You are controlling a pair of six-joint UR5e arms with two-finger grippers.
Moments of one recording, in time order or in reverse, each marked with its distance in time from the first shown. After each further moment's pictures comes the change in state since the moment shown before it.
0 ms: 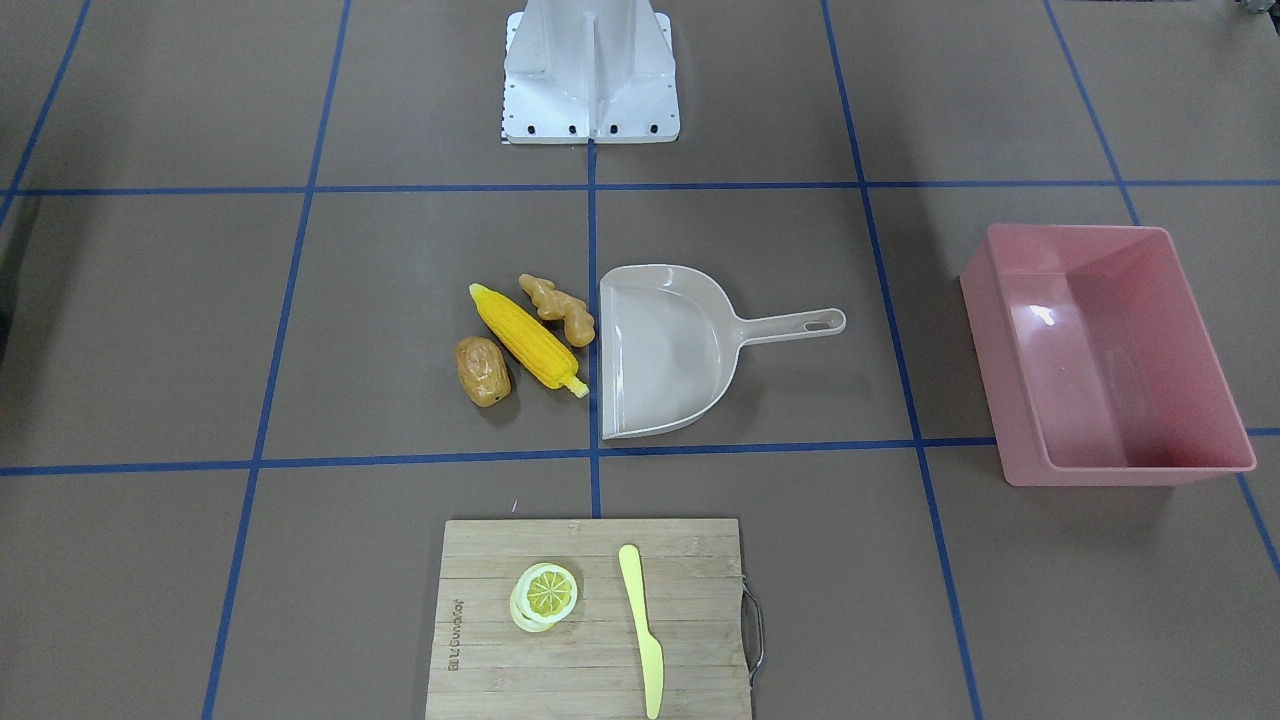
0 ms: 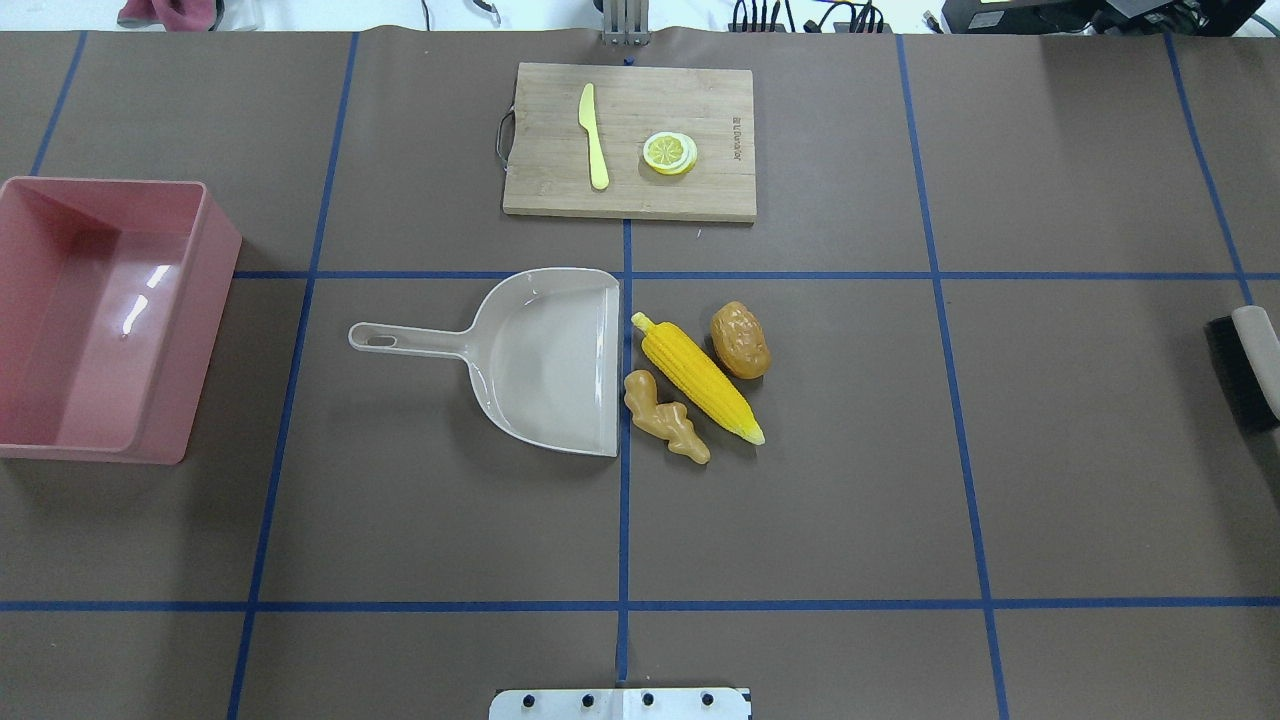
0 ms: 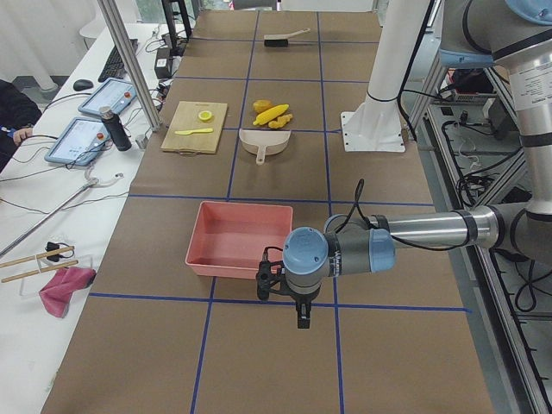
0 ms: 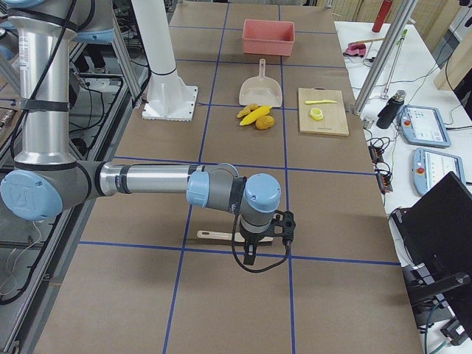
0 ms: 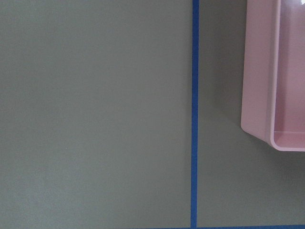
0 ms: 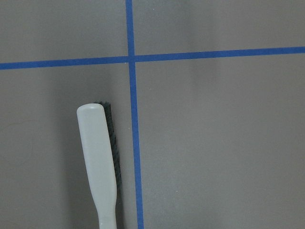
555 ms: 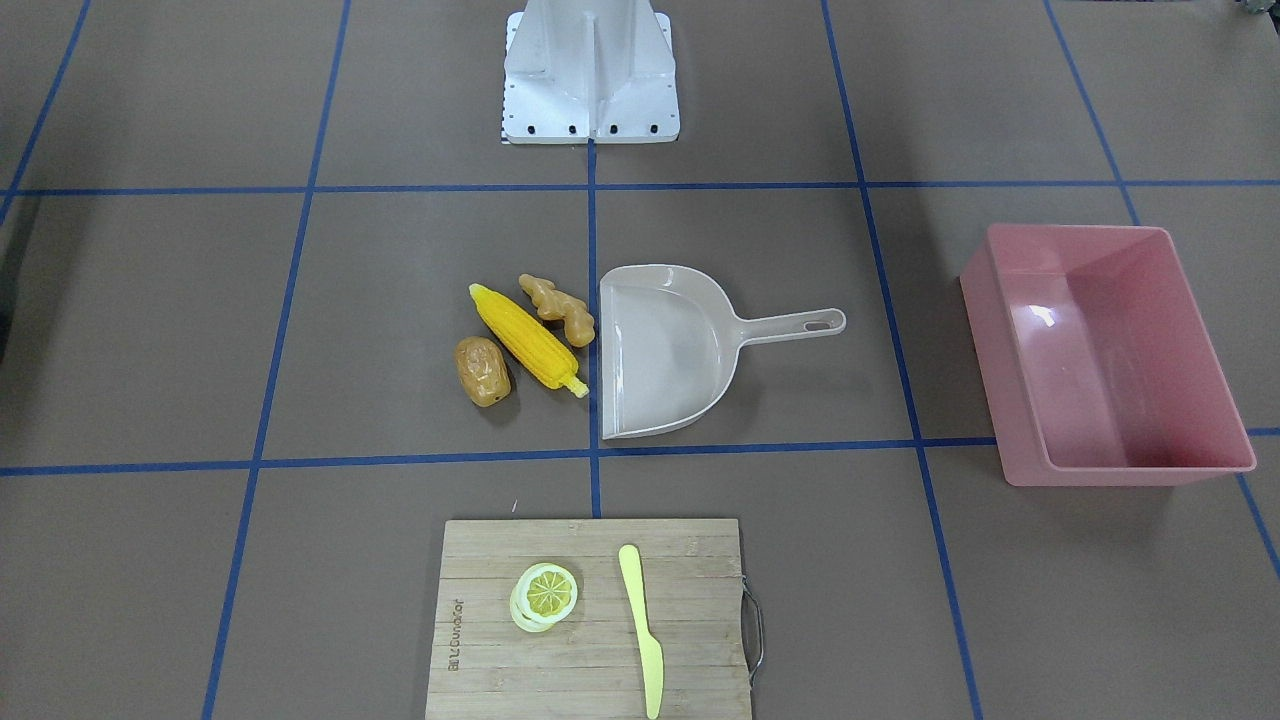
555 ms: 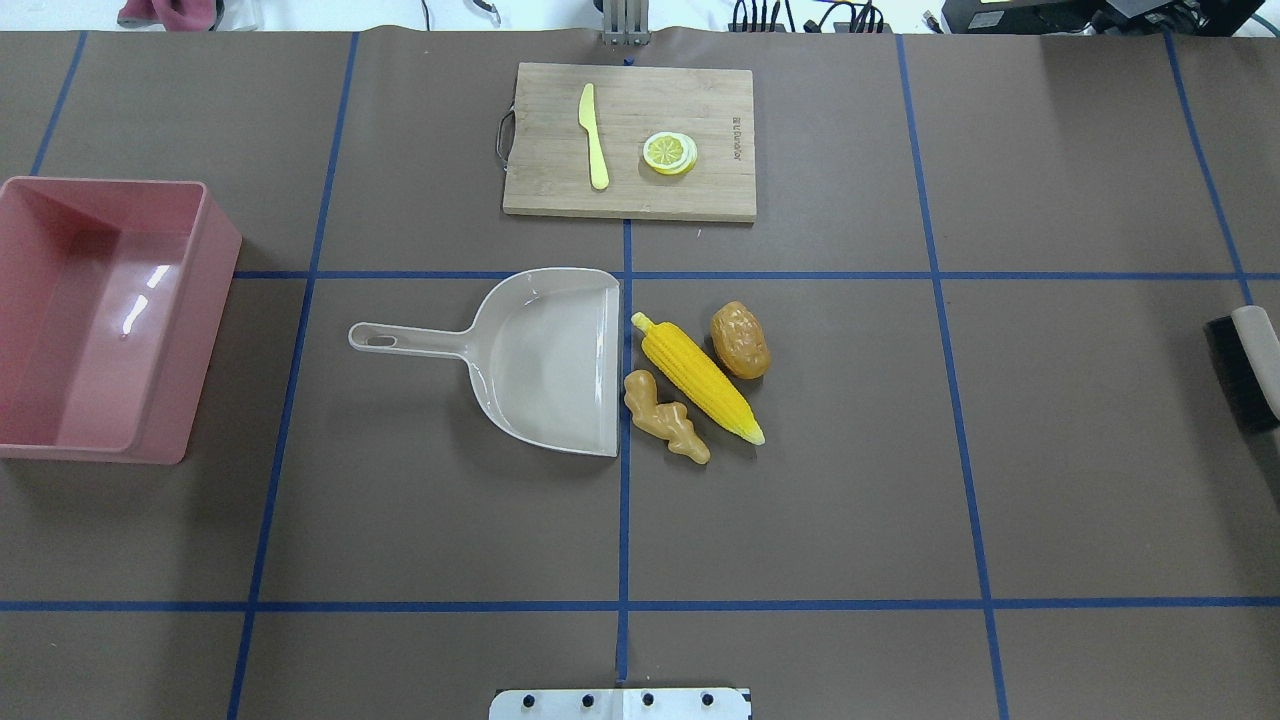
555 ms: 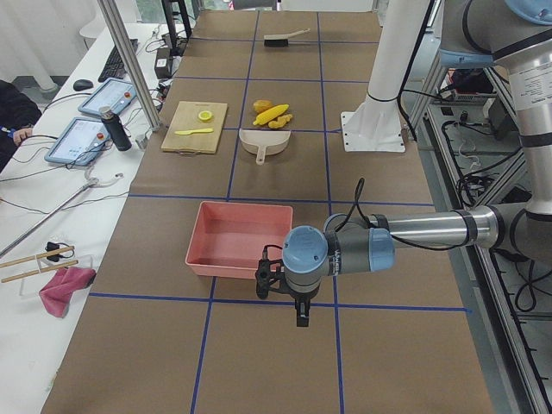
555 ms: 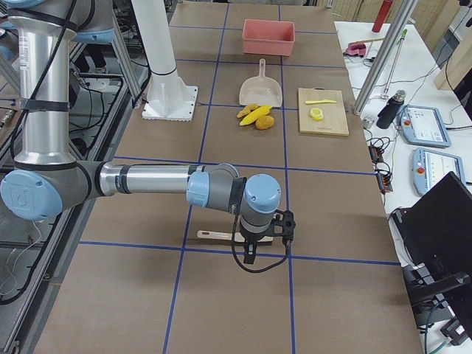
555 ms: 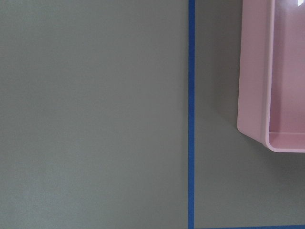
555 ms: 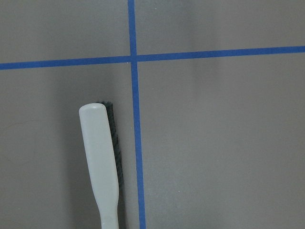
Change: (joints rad) left arm 0.001 -0.001 -0.003 -0.003 -0.007 0.000; right arm 0.000 0.000 -0.001 0.000 0.006 0.000
